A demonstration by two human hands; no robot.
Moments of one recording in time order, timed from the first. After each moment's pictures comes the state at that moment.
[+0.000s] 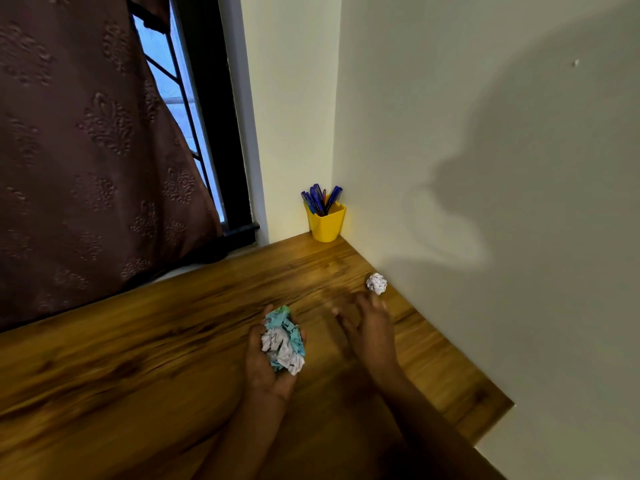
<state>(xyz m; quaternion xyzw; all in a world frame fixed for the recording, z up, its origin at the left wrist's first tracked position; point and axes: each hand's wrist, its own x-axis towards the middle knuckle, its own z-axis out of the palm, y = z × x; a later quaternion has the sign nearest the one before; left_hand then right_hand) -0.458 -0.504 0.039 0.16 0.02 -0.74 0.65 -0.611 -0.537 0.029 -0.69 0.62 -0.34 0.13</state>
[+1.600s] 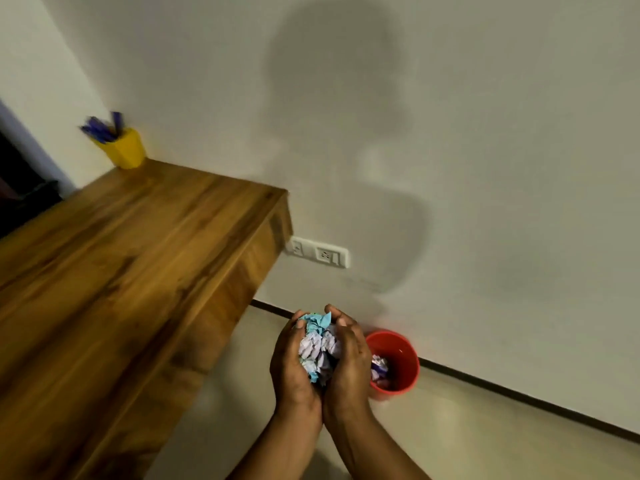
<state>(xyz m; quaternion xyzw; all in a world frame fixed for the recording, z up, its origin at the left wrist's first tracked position) -0.573 -0.094 -0.022 0.39 -0.19 -0.81 0.39 -0.604 -0.052 0.031 0.06 0.42 -0.83 0.35</state>
